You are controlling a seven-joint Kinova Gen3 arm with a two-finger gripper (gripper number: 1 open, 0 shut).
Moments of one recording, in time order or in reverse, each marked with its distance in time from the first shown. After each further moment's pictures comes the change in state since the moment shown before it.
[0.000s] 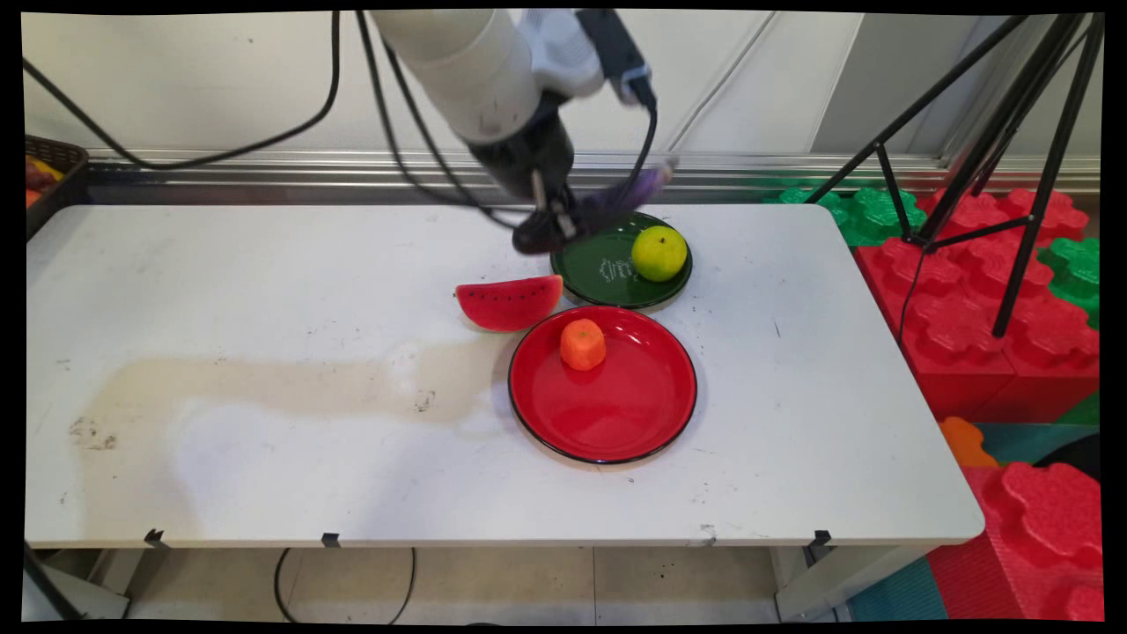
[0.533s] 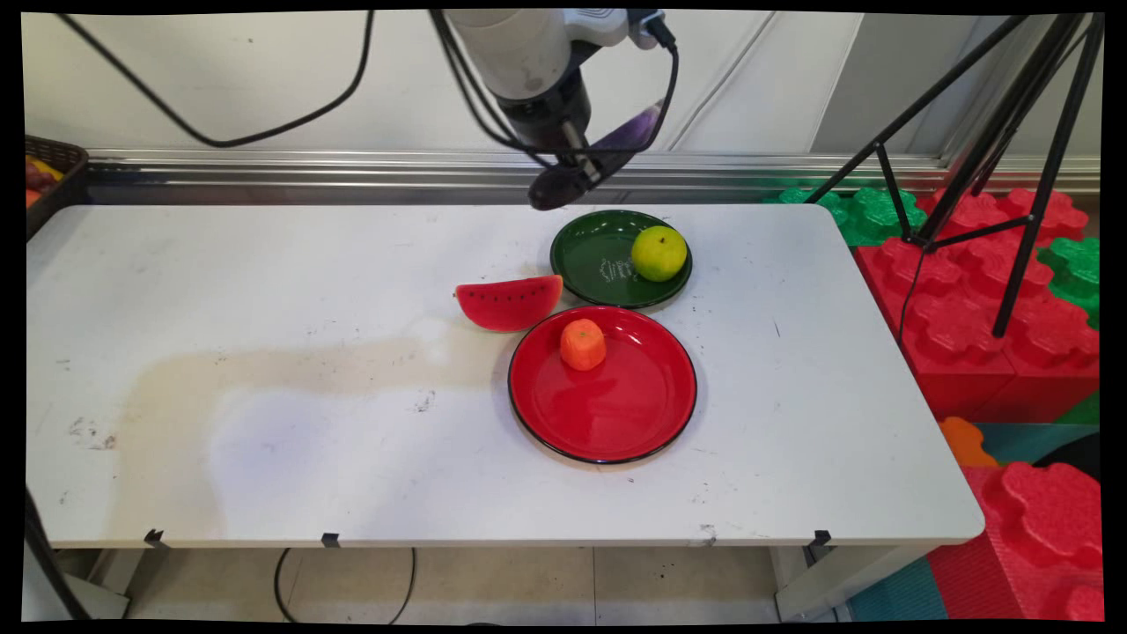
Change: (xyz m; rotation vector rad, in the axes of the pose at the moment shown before) arm 0.034 -0.038 0.031 0.105 0.000 -0.163
